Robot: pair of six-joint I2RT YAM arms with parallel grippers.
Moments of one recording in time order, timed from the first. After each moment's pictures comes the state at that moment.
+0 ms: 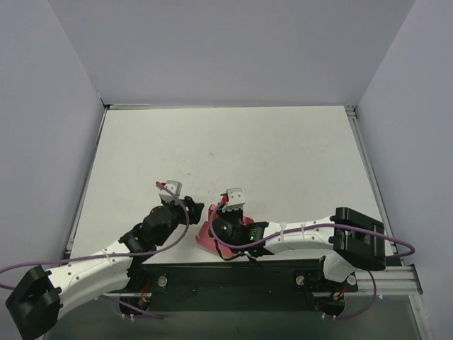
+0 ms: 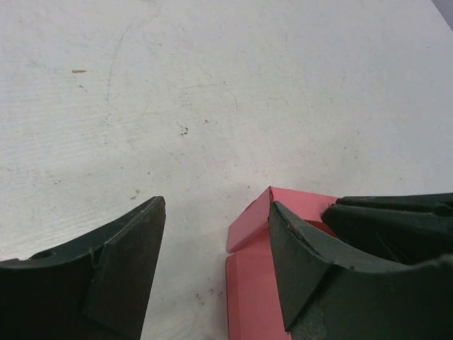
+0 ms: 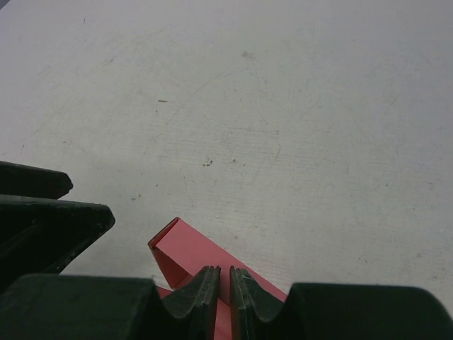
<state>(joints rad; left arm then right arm) -0.87 0.76 0.20 0.29 -0.39 -0.47 1.33 1.55 0.78 0.03 0.93 0.75</state>
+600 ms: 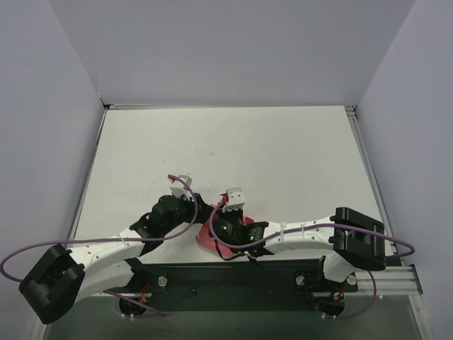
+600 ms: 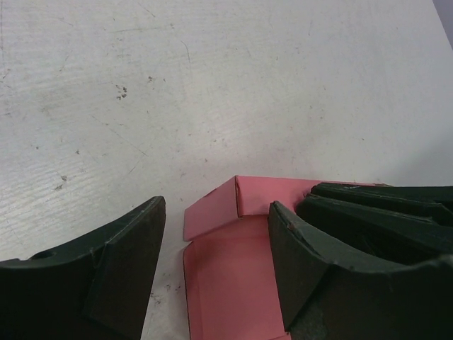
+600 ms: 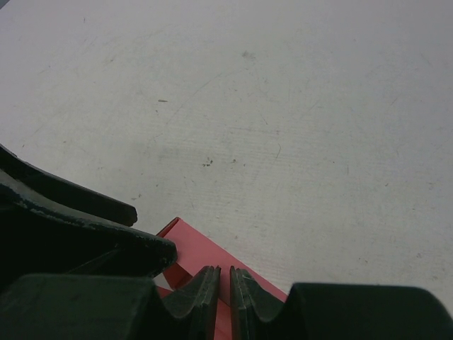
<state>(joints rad) -0.74 1.02 0.27 0.36 -0.06 -0.59 1.33 1.55 0.78 0.03 0.93 0.75</state>
